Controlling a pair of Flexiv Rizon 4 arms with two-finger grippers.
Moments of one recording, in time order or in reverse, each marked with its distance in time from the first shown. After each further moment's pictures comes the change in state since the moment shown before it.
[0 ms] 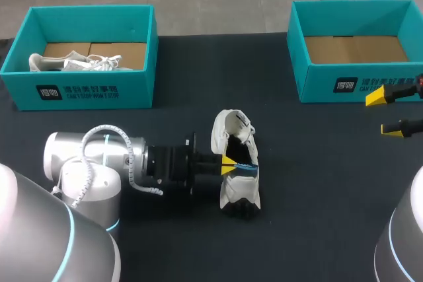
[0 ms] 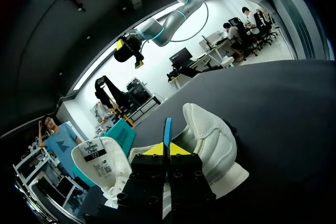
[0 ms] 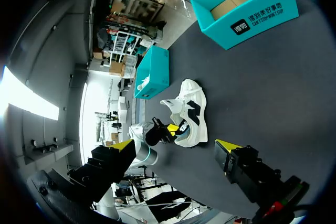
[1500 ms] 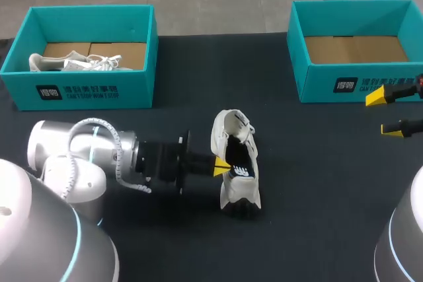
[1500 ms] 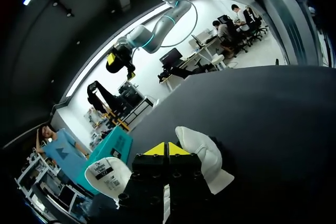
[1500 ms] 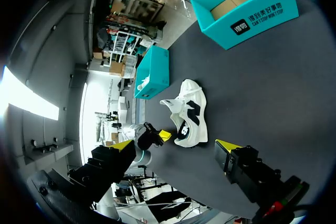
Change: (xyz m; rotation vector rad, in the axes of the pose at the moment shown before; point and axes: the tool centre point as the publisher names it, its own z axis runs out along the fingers) left arm 0.001 -0.035 -0.024 -0.006 0.079 0.068; right arm 0.000 0.000 0.000 0.000 0.000 0.000
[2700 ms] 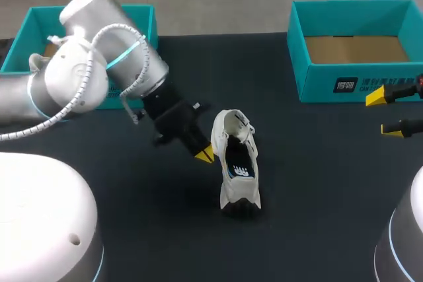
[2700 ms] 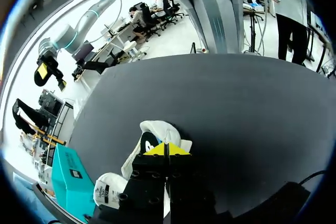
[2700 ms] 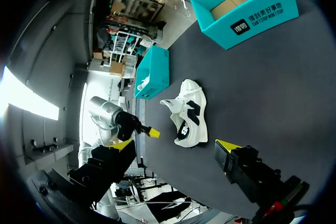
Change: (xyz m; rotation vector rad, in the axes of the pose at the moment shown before) left arm -0.017 -0.009 -0.041 -0.140 0.773 0.260; right arm 0.000 0.000 0.000 0.000 0.000 0.000
